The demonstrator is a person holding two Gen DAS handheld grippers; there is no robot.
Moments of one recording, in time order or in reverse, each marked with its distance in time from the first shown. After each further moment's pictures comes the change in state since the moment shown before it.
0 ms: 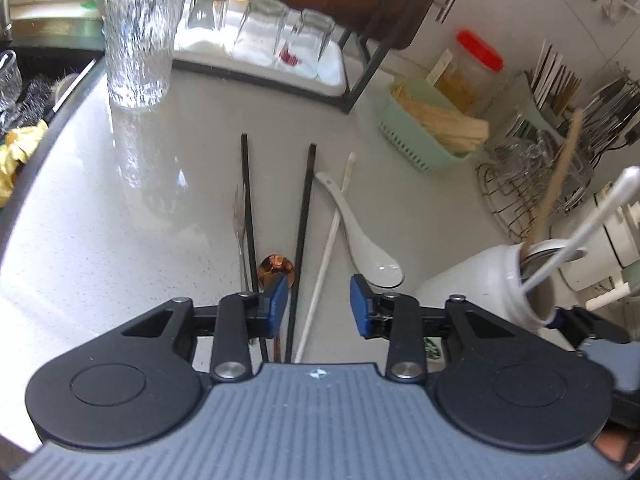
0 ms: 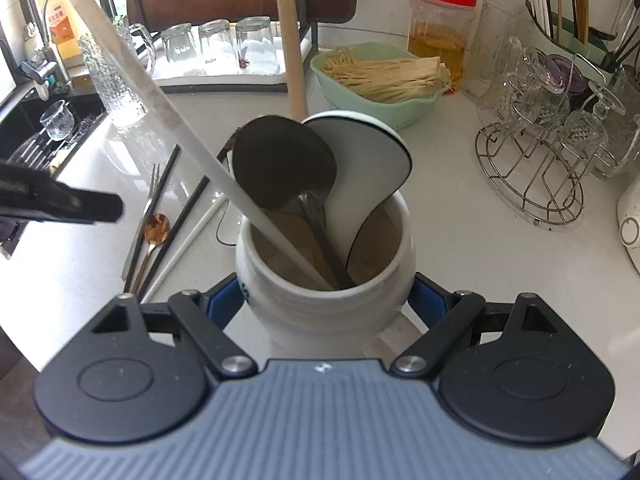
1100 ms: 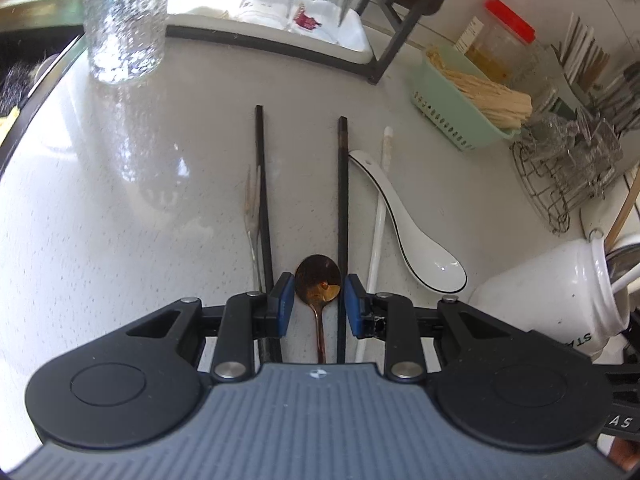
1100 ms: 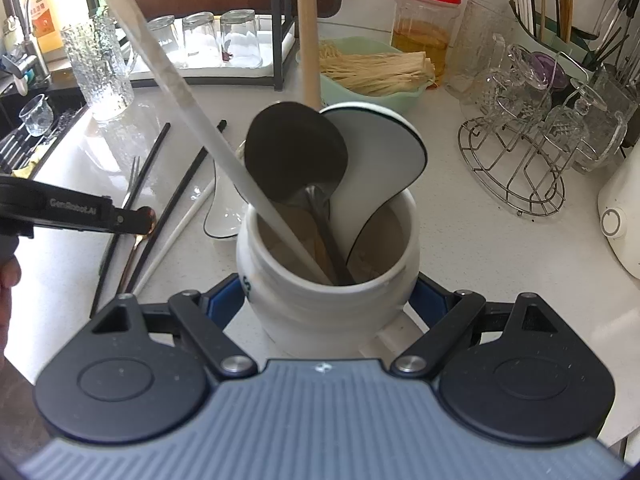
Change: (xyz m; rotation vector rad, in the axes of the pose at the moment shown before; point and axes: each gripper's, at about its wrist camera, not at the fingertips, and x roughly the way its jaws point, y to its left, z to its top) left arm 0.056 0.024 0.004 0.053 0.041 0.022; right arm 0.001 0.008 -0.004 0.009 0.007 -0.080
